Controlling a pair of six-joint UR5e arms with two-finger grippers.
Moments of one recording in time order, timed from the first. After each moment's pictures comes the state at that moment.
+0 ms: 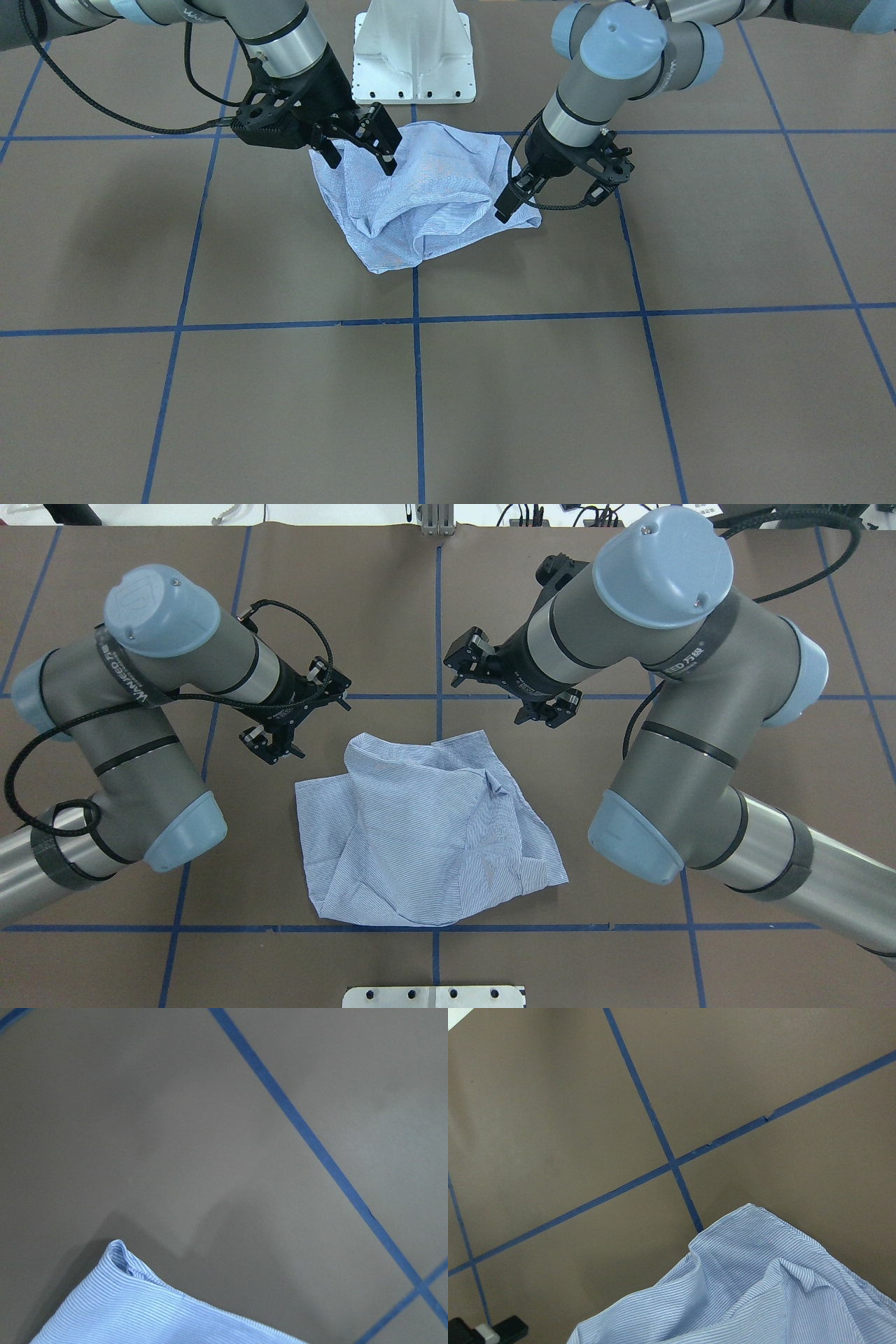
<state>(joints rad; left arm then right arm) -0.70 -2.09 -1.85 -1.74 -2.06 -1.93 0.67 -0.91 1.94 -1.55 1.99 1.64</state>
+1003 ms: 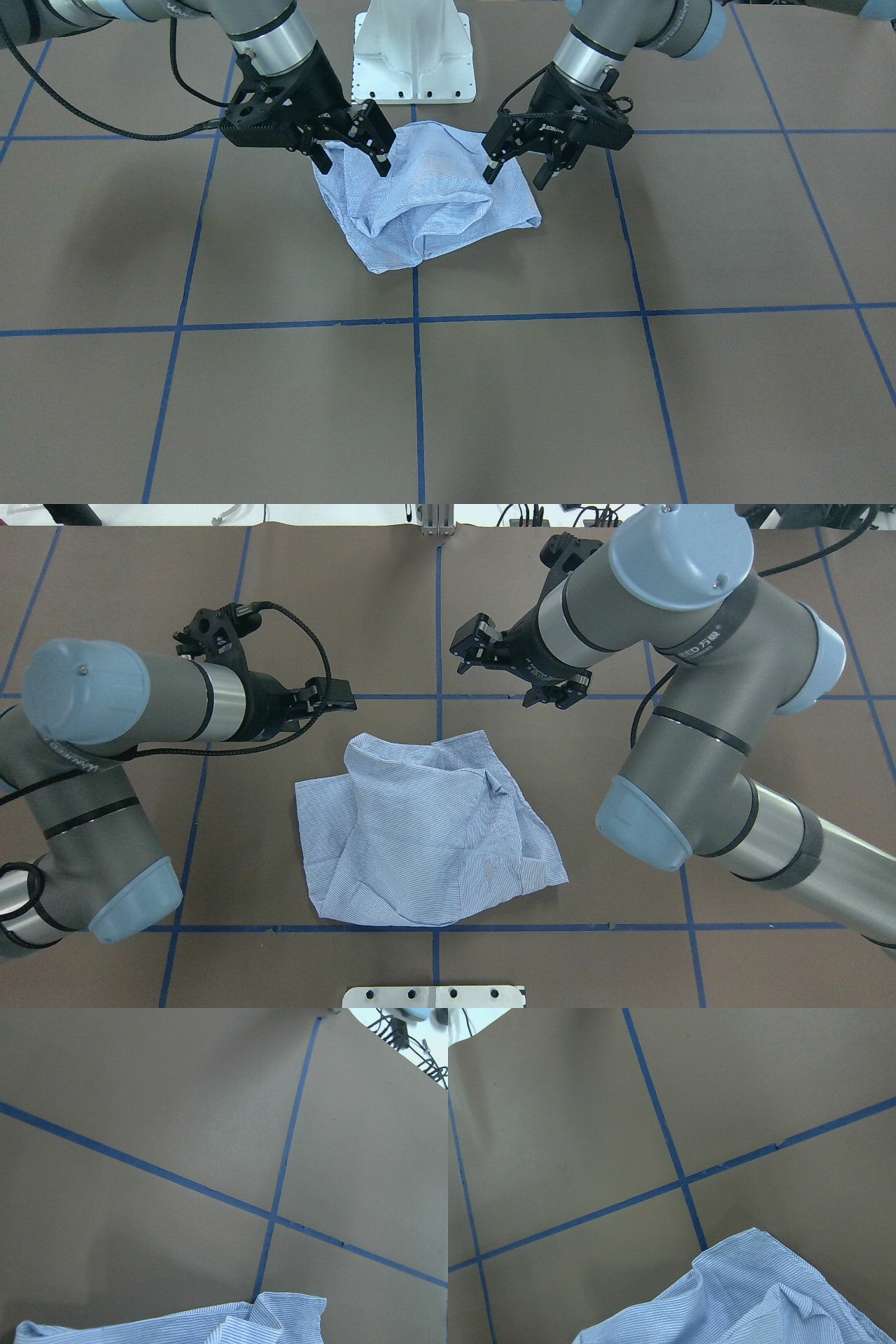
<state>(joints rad) -0.61 -1.94 -1.97 -2.06 -1.77 -1.42 0.70 -0.91 1.94 -1.55 1.98 1.56</state>
